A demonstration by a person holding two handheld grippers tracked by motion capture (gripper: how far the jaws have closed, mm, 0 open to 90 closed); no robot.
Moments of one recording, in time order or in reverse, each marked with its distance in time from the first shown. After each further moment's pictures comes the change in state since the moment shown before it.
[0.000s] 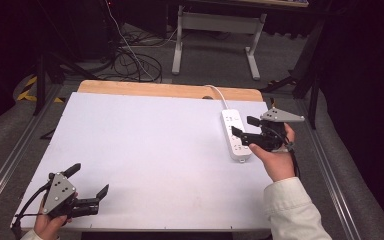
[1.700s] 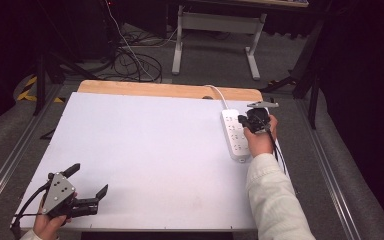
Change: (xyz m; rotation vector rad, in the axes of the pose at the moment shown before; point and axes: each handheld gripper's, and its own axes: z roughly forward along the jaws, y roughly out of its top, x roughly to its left) left arm 0.002 -0.001 0.000 0.000 0.001 -0.004; right arm -0.068 -0.024 0.098 0.195 -0.229 0.089
